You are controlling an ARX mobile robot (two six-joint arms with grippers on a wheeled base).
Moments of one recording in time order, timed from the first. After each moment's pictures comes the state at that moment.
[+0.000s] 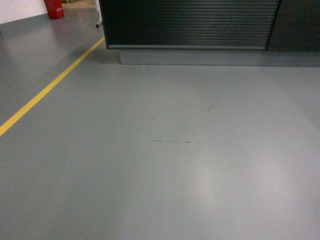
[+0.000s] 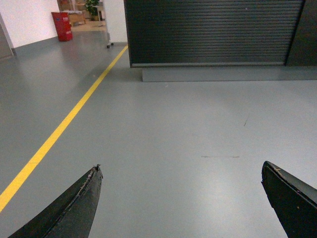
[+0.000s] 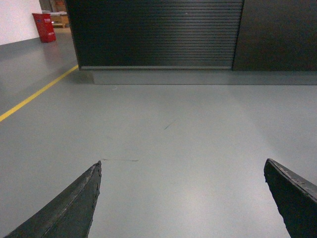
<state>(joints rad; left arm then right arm) 0.00 0.01 0.01 0.00 0.00 0.00 0.00 0.00 0.01 0.00 0.00 0.00</state>
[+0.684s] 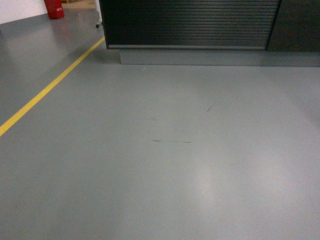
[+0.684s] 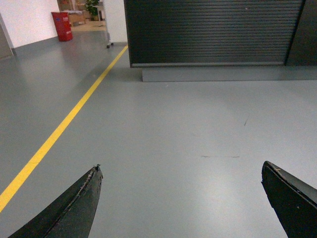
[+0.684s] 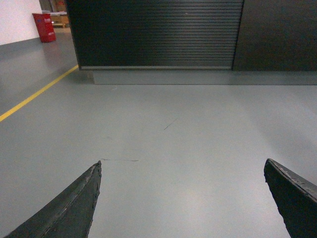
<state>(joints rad) 0.00 0.01 0.01 0.00 0.00 0.00 0.00 0.00 0.01 0.00 0.00 0.00</state>
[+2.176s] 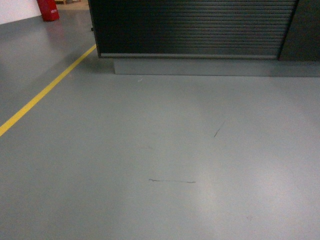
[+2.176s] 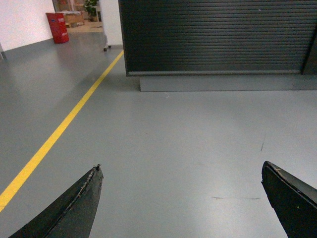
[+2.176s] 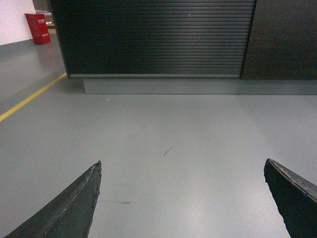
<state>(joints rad) 0.00 0.01 0.01 0.00 0.00 0.00 0.00 0.00 0.01 -0.01 0.00 0.00</state>
